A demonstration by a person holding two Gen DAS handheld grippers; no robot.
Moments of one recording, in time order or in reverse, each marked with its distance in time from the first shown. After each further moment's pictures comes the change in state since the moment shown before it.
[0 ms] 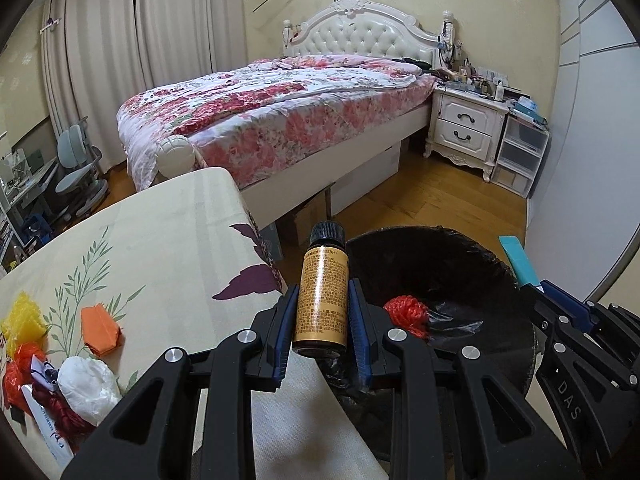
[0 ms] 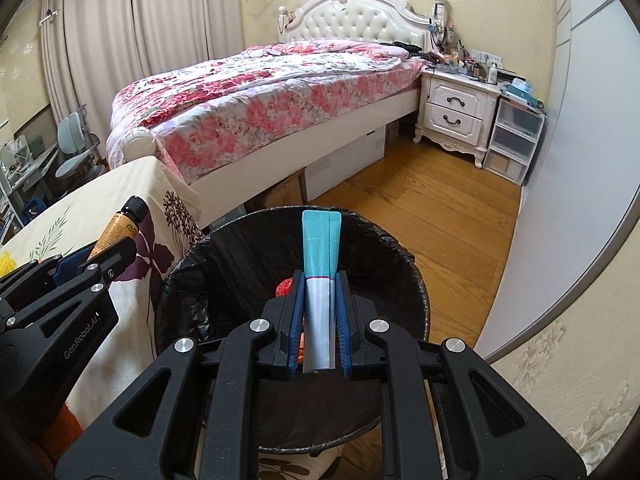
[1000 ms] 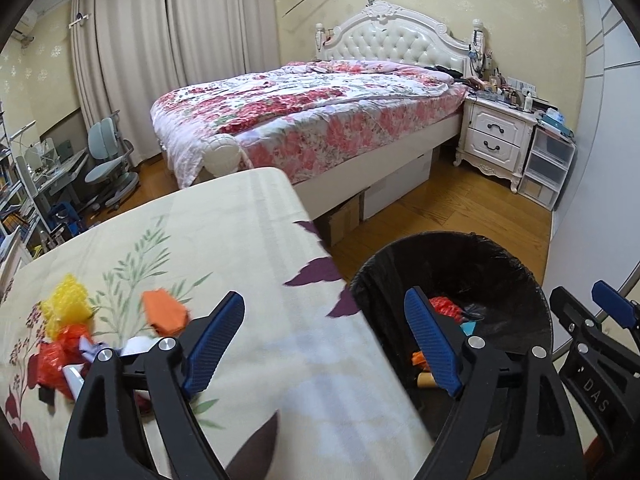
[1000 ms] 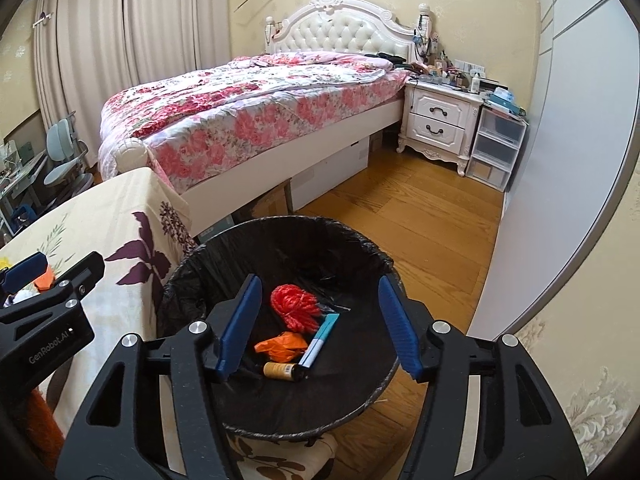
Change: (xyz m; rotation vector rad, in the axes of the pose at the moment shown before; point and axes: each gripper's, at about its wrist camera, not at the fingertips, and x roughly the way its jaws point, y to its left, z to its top) left arm -0.037 0.036 -0.008 -0.058 -0.011 0.113; right arm -0.030 0.006 0.000 0.005 -0.042 -0.057
